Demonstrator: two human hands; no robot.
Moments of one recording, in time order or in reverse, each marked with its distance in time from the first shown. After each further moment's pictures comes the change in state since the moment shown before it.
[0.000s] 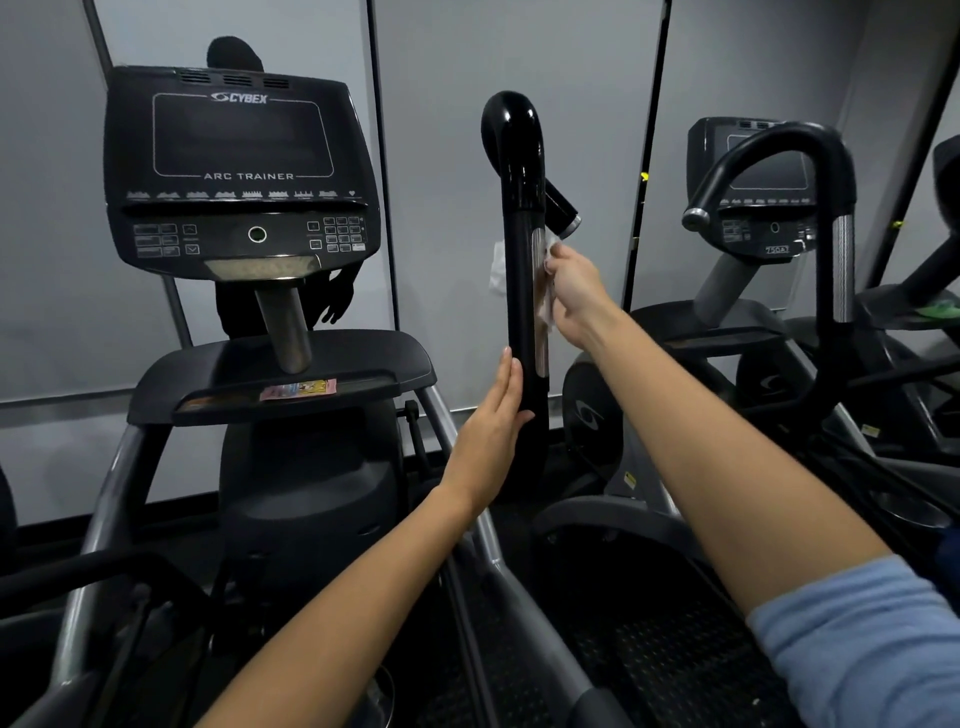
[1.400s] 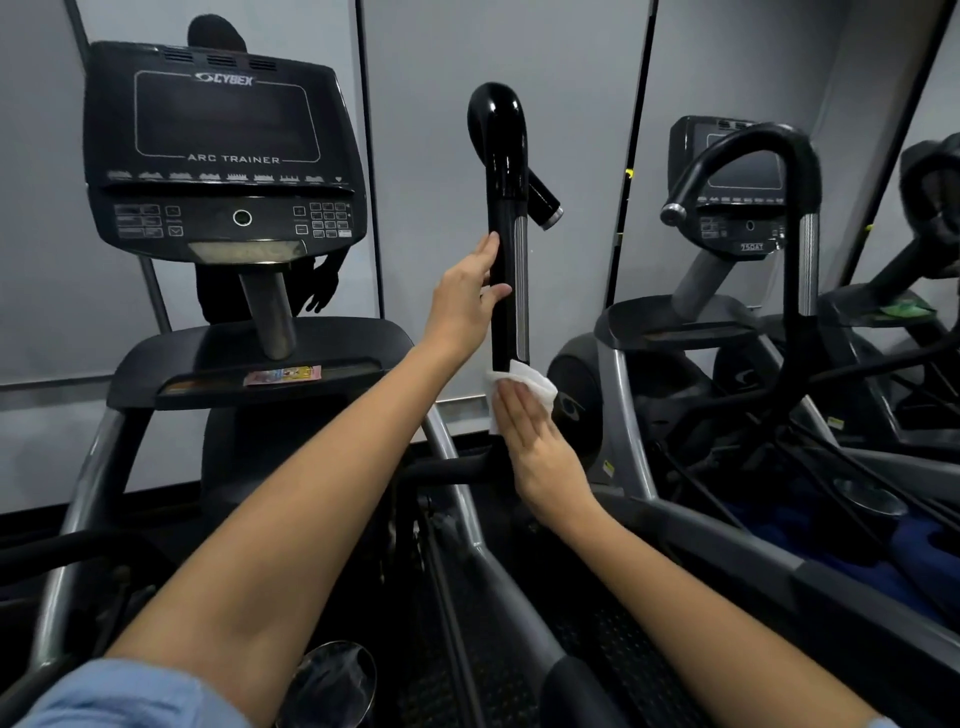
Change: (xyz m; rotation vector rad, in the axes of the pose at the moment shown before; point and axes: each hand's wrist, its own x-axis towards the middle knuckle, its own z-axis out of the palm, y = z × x) left_hand 0.100 0.019 -0.061 -0.195 0.066 -0.136; right_hand -0.094 0.160 -0.075 -1.610 -0.215 -0.853
